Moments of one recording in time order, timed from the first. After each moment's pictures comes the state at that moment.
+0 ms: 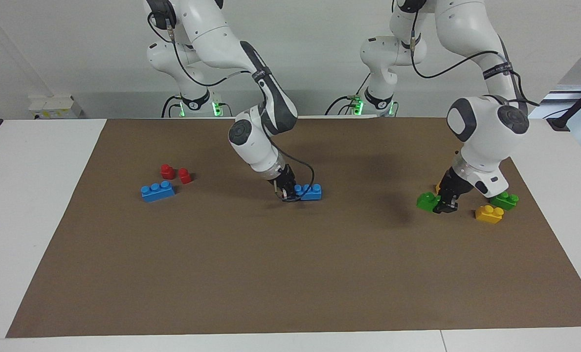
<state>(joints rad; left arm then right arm) -0.12 0.18 0.05 -1.87 -0.11 2.10 -1.21 0.54 0.40 0.05 -1.98 0.66 2.55 1.63</state>
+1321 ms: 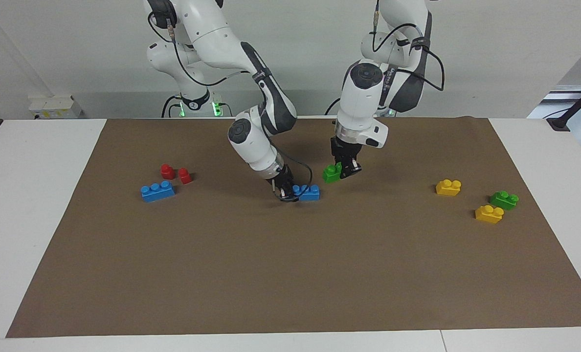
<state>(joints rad) -0.59 0.09 0.04 -1.98 -0.01 2.11 -2.47 0.54 0.39 0.05 -2.01 0.66 2.58 1.63</state>
